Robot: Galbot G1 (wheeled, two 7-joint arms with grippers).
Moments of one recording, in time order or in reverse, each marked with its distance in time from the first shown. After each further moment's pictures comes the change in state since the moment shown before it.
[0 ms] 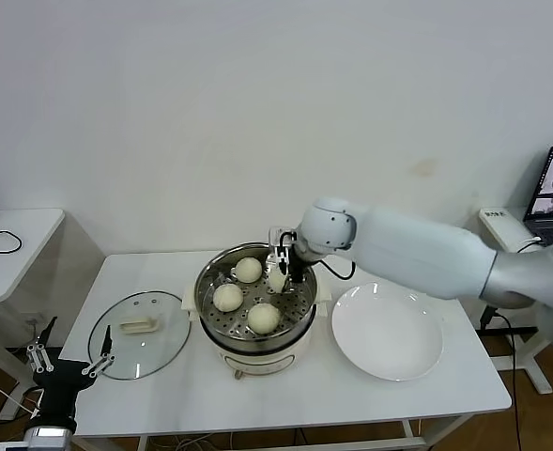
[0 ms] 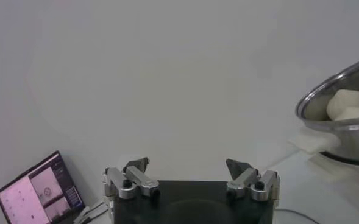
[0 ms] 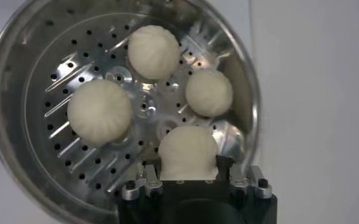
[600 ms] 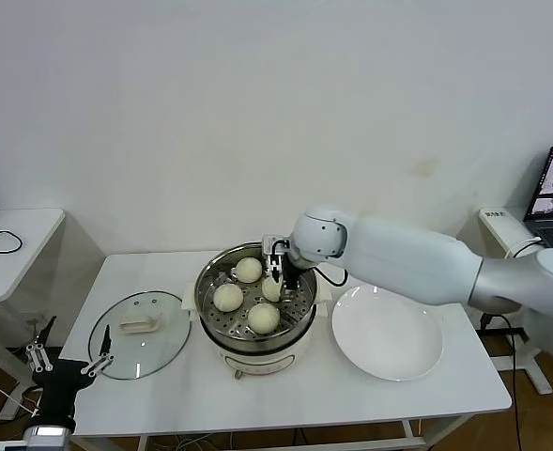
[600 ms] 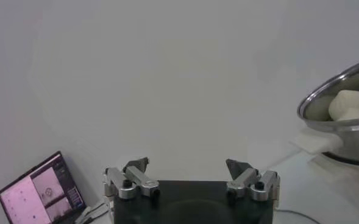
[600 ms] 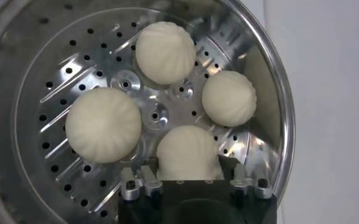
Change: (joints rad) left arm -0.008 0.006 -0.002 0.006 -0.006 -0.001 0.000; right arm -0.014 0.013 0.007 0.000 -0.016 -0.007 -0.005
